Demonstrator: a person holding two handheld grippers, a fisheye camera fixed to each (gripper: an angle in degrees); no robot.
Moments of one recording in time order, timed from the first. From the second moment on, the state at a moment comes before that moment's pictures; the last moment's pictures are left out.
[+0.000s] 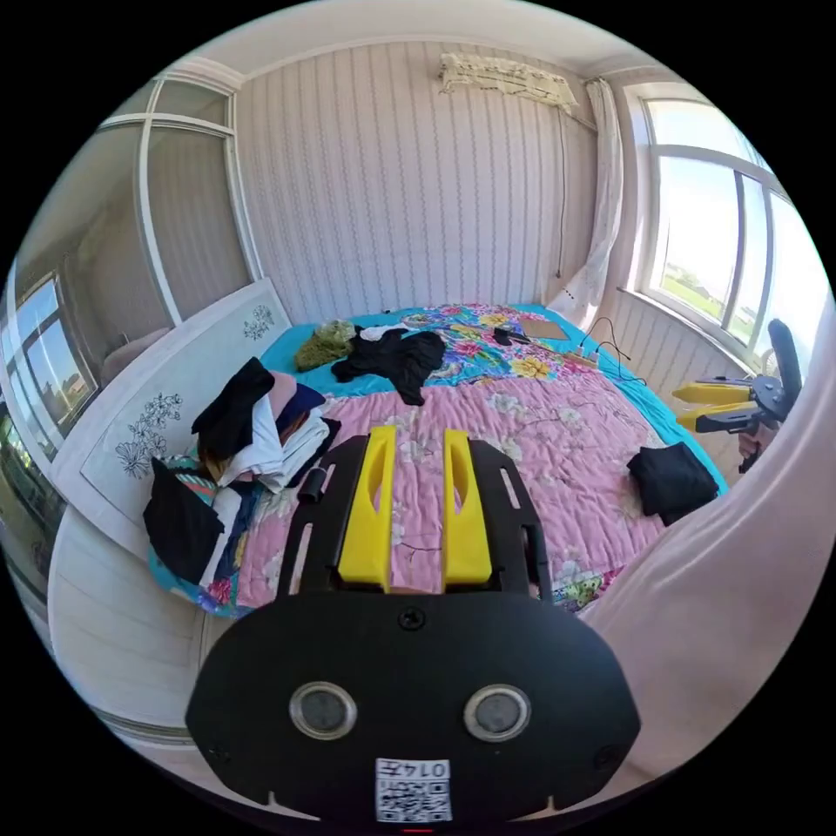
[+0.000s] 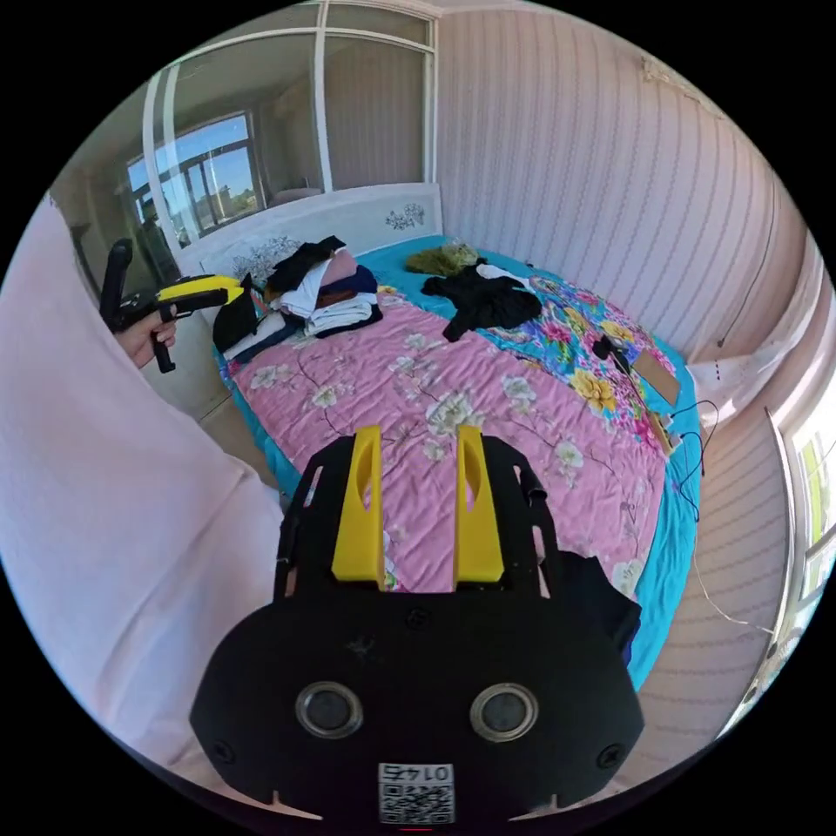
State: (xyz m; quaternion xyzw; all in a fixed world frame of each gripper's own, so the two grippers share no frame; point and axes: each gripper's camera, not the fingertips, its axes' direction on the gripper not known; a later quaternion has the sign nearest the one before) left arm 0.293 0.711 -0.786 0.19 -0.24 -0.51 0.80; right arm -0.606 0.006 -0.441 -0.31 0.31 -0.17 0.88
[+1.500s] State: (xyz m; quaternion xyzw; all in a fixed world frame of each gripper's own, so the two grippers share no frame) left arm 0.116 1.247 -1.017 0.12 -0.17 -0.75 0.63; right arm -0.919 -0.154 0.262 -0.45 -0.02 -0.27 0.85
